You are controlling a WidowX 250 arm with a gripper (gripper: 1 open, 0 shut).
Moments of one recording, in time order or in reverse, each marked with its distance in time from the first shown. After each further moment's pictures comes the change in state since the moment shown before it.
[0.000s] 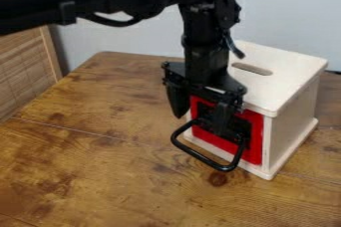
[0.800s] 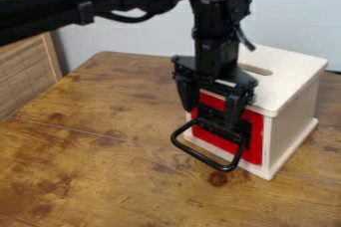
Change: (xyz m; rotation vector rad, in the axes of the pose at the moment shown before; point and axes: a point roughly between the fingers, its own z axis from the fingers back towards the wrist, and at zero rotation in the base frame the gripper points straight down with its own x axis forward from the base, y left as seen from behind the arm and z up) arm 0.011 -0.010 0.004 -0.015 -0.011 -0.004
